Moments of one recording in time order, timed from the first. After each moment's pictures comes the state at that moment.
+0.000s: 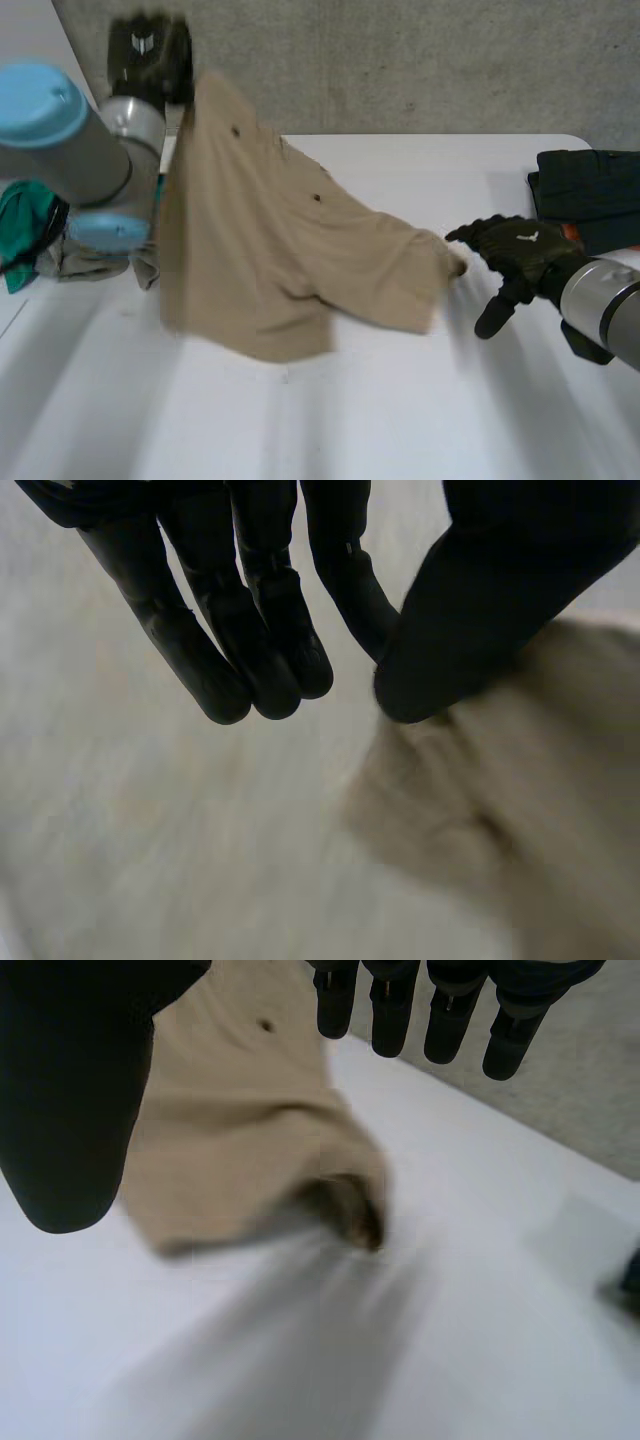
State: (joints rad) left arm 4.34 -2.18 -0.97 3.56 -1.58 3.28; right arm 1.79 -1.39 1.64 0.21 1.29 2.84; left_hand 1.17 1.19 1.19 1.19 0.98; right_hand 0.22 0.21 0.21 0.21 0.04
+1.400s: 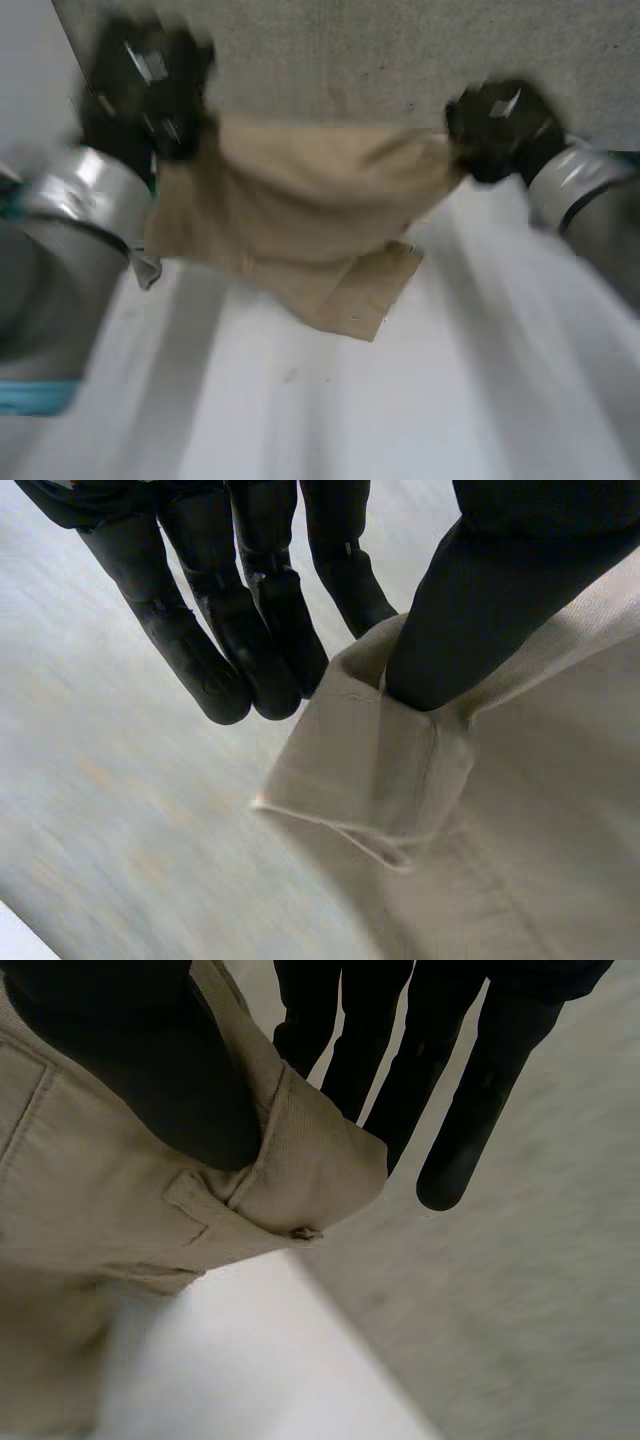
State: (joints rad) left arm 4.17 -1.59 -1.57 3.47 -1.65 3.67; right arm 1.91 -1.33 1.35 -0.04 1.33 2.70; left_hand 1.14 1.19 1.19 1.19 0.99; right_hand 1.10 1.18 1.17 1.19 0.99
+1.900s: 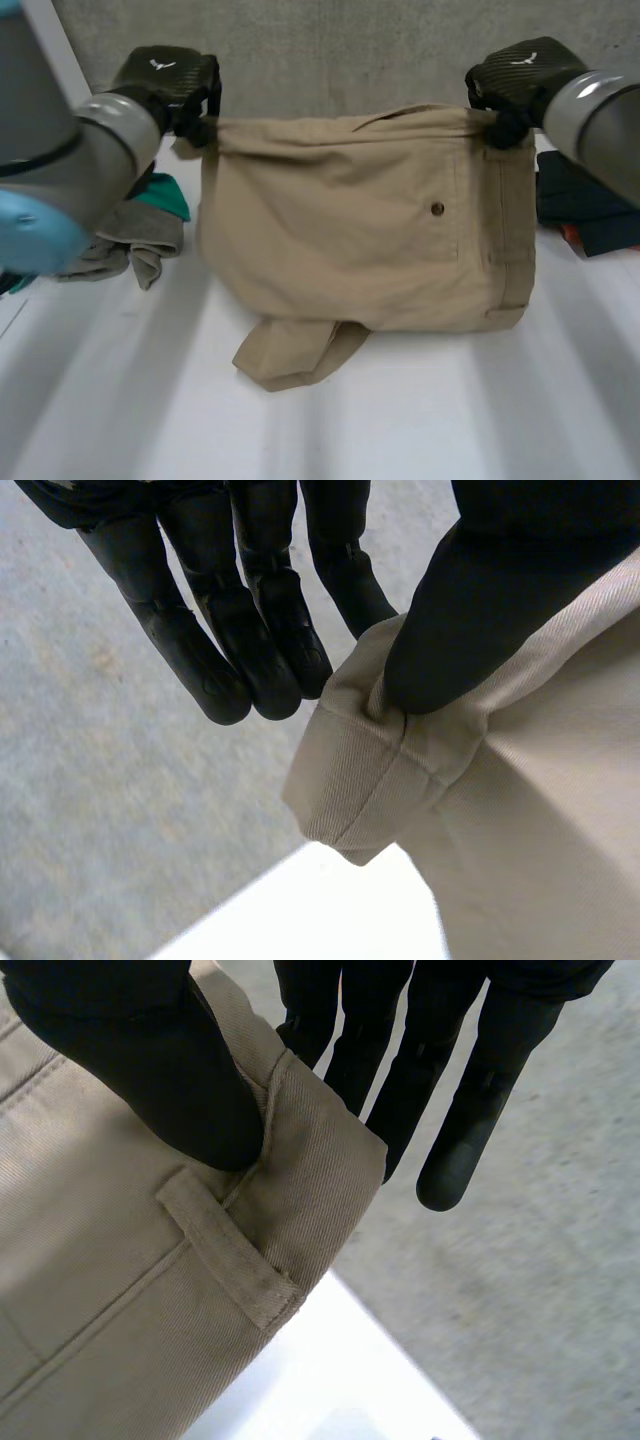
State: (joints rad) left arm 4.28 -2.03 -0.93 2.98 -1.57 3.37; right arm 1.93 -1.06 0.75 0.42 1.48 2.67; left_hand 1.14 1.20 1.19 1.20 0.99; right_hand 1.10 1.18 1.18 1.20 1.01
